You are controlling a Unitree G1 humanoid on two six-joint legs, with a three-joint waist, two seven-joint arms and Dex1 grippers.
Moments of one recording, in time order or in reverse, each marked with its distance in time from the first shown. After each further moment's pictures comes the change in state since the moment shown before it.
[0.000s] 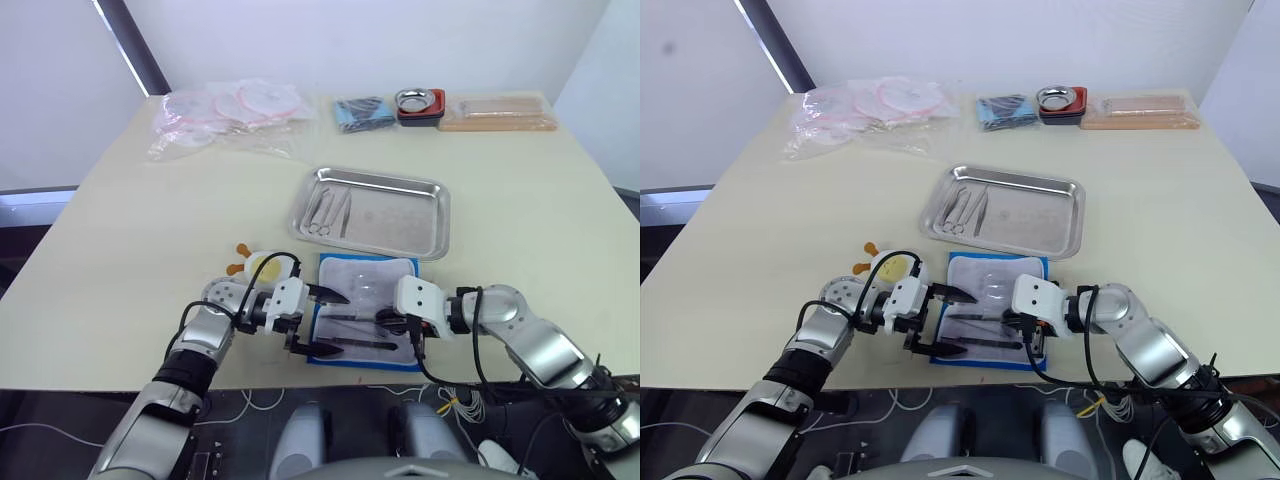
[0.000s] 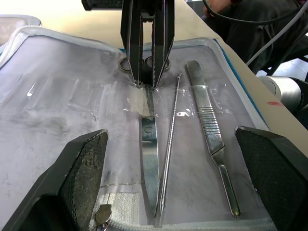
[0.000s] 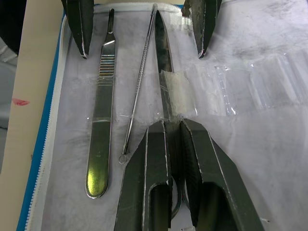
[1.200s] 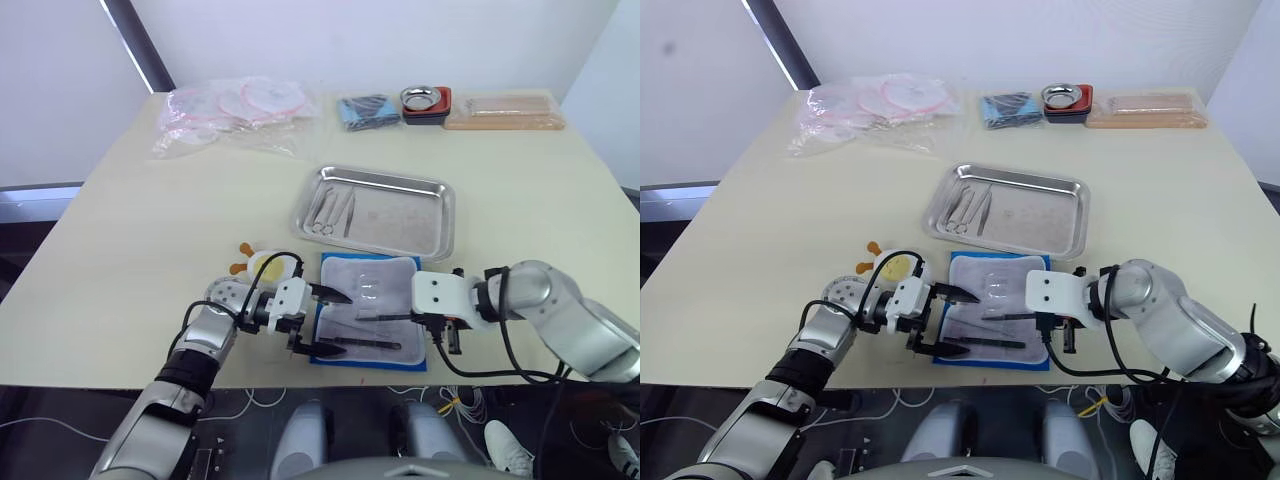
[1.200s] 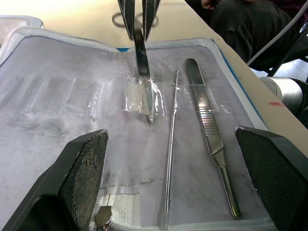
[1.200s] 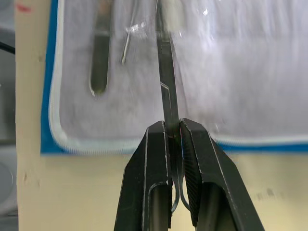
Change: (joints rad) left arm -0.002 -0.006 -0.009 -0.010 0.001 -0.001 0.004; right arm -0.132 -0.285 0.026 -0.258 -0.017 0.312 0.100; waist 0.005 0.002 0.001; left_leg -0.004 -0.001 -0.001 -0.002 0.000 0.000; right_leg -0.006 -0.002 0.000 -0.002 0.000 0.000
